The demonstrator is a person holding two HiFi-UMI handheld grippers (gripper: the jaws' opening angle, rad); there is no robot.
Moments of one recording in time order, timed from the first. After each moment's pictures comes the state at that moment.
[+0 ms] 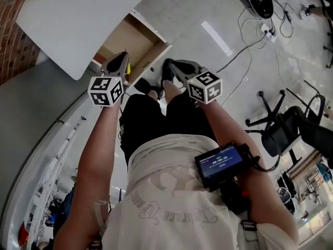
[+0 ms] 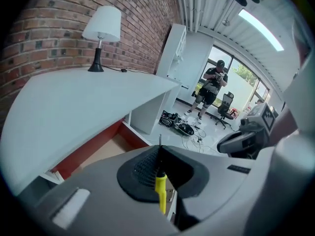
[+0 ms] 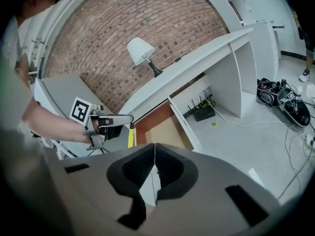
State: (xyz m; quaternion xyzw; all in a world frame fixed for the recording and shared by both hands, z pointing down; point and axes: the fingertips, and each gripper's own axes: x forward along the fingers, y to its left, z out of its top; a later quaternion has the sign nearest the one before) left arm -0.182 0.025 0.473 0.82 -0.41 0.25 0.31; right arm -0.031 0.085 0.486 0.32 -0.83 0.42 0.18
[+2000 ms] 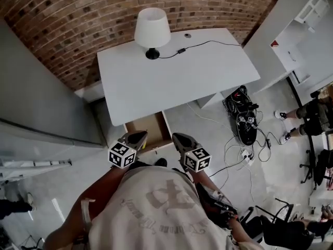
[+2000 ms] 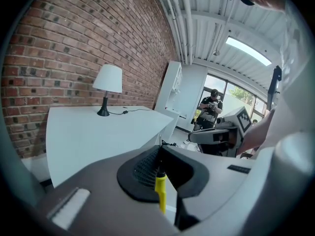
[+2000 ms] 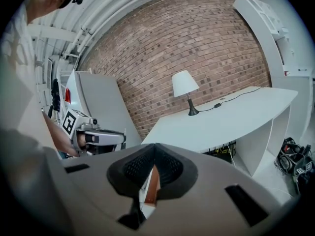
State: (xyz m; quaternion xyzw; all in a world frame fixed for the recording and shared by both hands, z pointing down) left arm -0.200 0.063 0.282 0.85 -0.47 0.10 0.23; right arm -0.086 0.031 0.286 0.25 -0.93 0.23 0.12
